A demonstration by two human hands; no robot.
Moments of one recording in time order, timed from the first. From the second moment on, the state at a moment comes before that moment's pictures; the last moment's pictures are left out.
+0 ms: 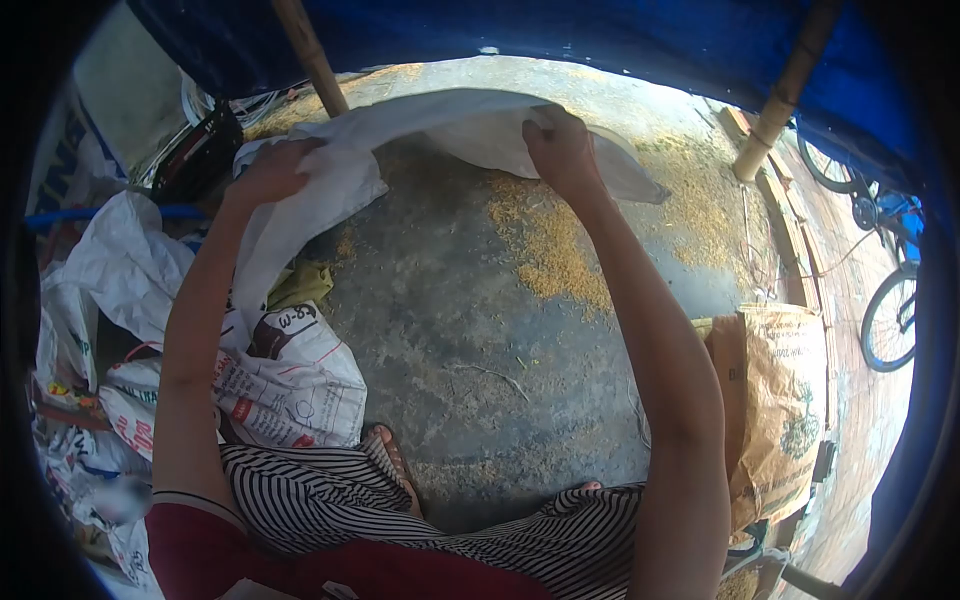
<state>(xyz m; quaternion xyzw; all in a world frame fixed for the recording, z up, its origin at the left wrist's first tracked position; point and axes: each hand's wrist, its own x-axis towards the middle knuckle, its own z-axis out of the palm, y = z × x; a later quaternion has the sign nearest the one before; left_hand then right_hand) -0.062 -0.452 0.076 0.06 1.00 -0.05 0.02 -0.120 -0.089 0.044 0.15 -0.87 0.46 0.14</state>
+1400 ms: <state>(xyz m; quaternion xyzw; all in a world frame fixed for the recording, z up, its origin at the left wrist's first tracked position) -0.145 -0.384 0.185 0.08 0.69 0.57 -0.44 -0.059 -0.017 0.170 0.09 -0.82 0.49 0.28</state>
